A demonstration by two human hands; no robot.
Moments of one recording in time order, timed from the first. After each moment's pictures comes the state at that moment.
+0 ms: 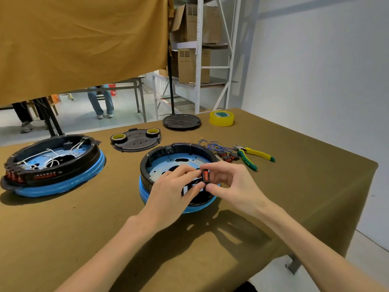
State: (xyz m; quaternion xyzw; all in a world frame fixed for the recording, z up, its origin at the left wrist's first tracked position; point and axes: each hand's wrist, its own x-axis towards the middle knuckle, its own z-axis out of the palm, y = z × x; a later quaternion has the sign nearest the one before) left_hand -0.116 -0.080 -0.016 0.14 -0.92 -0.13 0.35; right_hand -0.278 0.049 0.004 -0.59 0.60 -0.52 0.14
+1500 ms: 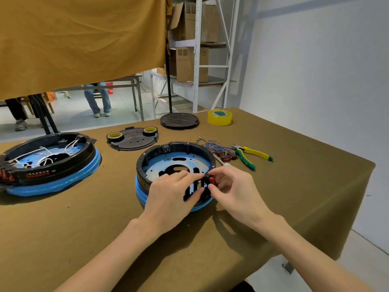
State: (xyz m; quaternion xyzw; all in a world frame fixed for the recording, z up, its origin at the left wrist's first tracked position) left_hand -0.122 -0.078 -0.027 0.13 -0.92 -0.04 0.37; right_hand -0.271 0.059 -0.008 -0.55 0.70 -0.45 0.00
